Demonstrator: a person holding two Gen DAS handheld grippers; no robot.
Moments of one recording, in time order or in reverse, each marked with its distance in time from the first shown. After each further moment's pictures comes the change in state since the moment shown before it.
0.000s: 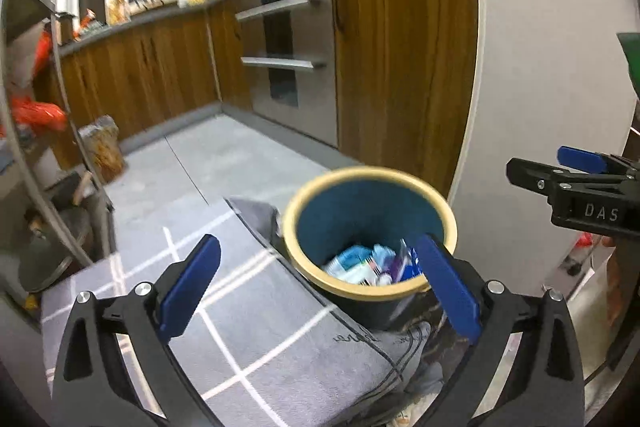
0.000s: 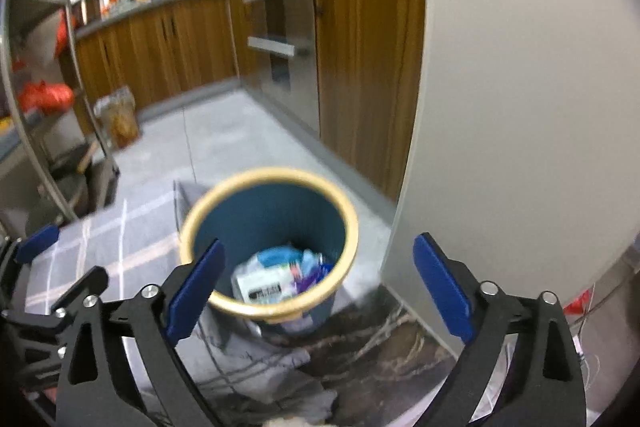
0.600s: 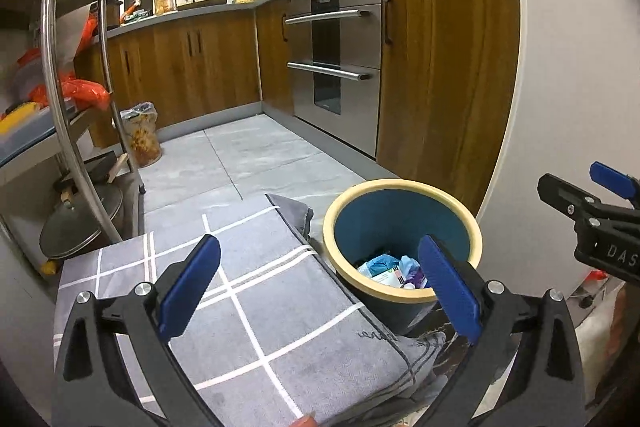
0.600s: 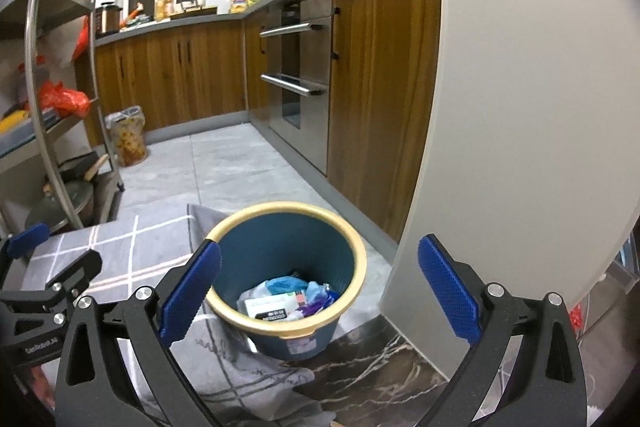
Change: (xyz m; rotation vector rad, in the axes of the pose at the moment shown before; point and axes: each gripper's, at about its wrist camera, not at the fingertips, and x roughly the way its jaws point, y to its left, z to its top) left arm -0.018 0.021 -0.007 -0.100 -0.018 0.107; right arm -0.018 0.025 -0.009 -0.066 -0.073 -0.003
